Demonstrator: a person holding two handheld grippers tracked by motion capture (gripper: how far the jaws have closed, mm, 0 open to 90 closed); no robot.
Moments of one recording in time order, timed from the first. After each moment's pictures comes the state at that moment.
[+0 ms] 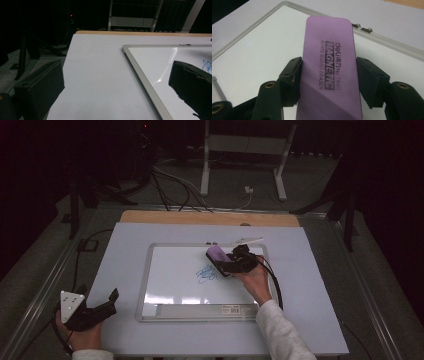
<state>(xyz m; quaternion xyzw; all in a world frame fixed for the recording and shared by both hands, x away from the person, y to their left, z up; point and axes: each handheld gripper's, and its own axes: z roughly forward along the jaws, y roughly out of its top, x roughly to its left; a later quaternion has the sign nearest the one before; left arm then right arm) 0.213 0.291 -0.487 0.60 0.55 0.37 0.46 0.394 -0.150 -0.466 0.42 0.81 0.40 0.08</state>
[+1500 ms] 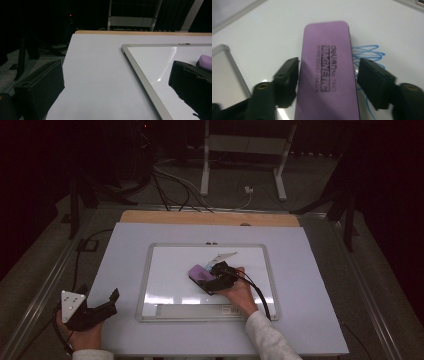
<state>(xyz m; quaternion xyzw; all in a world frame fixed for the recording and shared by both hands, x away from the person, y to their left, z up) 0.214 0.290 -0.487 0.60 0.55 0.37 0.46 0.364 -0.096 -0.500 0.35 0.86 0.37 0.06</state>
